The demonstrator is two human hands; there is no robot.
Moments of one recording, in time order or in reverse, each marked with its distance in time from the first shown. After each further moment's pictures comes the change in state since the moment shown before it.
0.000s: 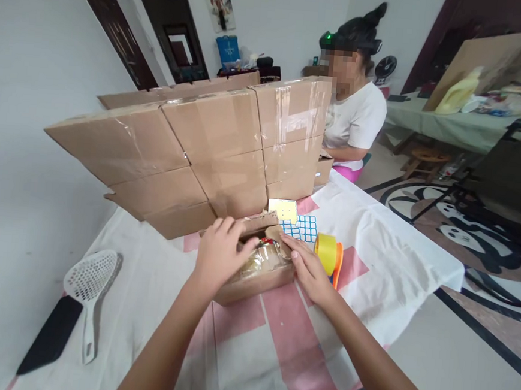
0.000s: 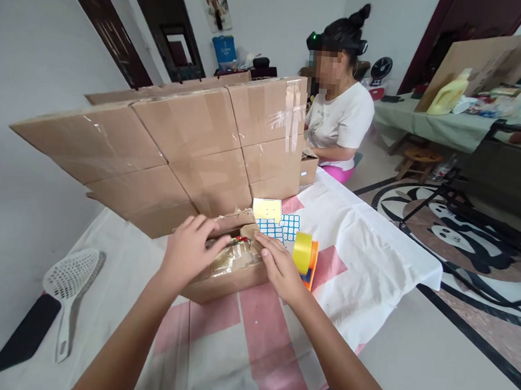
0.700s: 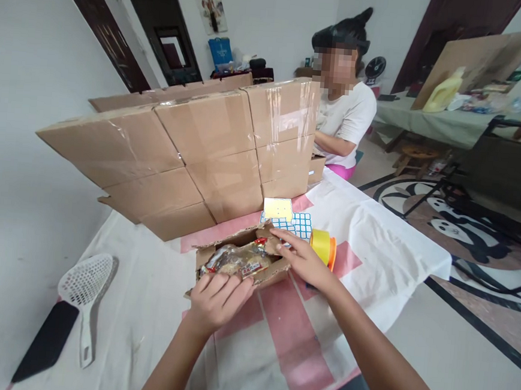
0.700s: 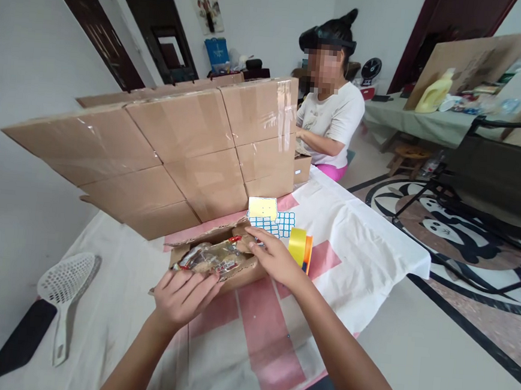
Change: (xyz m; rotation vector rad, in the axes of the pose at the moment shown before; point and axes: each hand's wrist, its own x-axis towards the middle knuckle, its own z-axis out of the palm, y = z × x) left_hand -0.094 -0.001 0.032 -0.027 0.282 0.378; right_hand 0.021 -0.012 -0.009 0.037 -0.127 0.117
